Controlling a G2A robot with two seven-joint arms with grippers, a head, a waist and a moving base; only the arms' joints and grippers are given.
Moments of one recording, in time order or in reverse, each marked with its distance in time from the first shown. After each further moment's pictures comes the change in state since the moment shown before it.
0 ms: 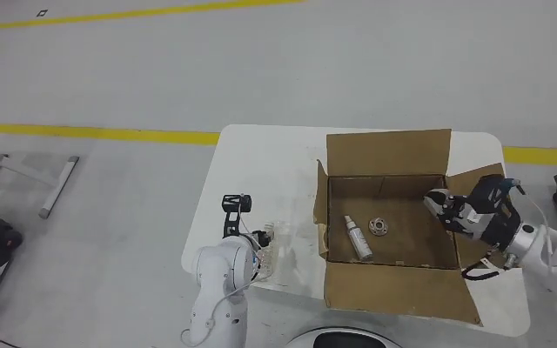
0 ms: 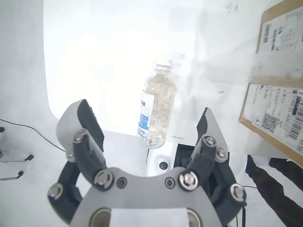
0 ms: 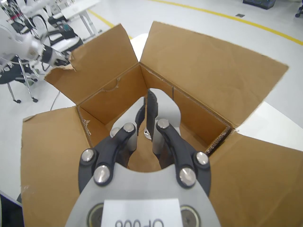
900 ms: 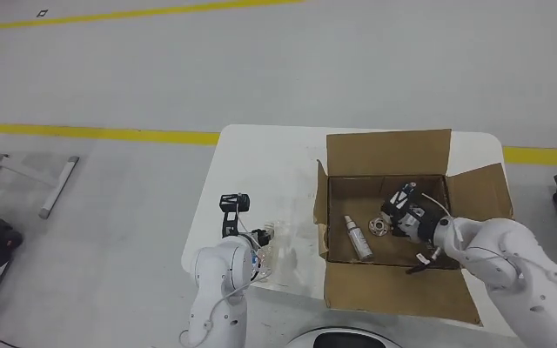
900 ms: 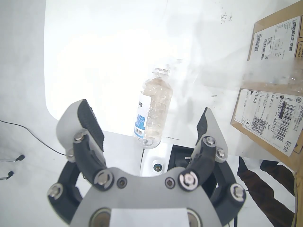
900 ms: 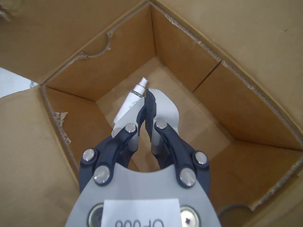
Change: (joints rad) left arm 0.000 0.000 -0.002 -0.003 -0.010 0.017 -0.001; right arm 0.219 -0.028 -0.390 0.019 -0.297 0.365 0.307
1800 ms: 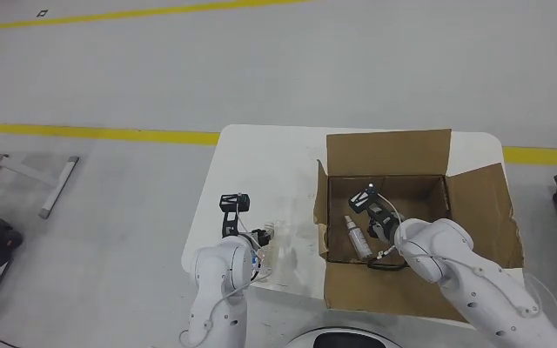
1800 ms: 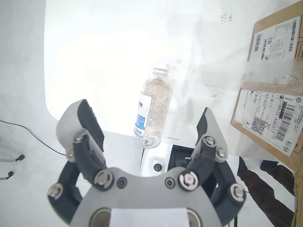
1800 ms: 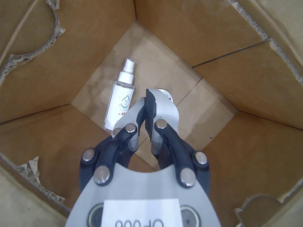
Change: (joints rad) left arm 0.000 0.000 0.000 0.000 0.000 0.000 0.000; right arm 0.165 -0.054 -0.270 0.064 -0.151 0.342 0.188
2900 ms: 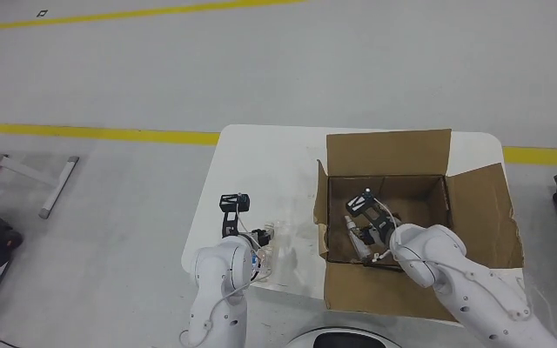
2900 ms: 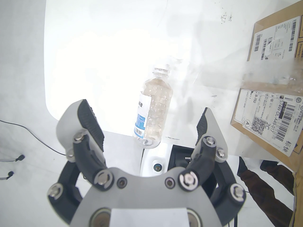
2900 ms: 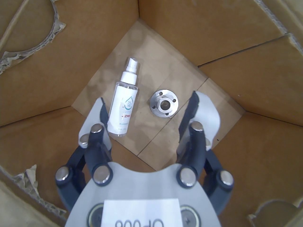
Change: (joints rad) left arm 0.000 0.000 0.000 0.000 0.000 0.000 0.000; right arm -0.007 -0.023 -0.040 0.039 -0.022 0.037 -0.048
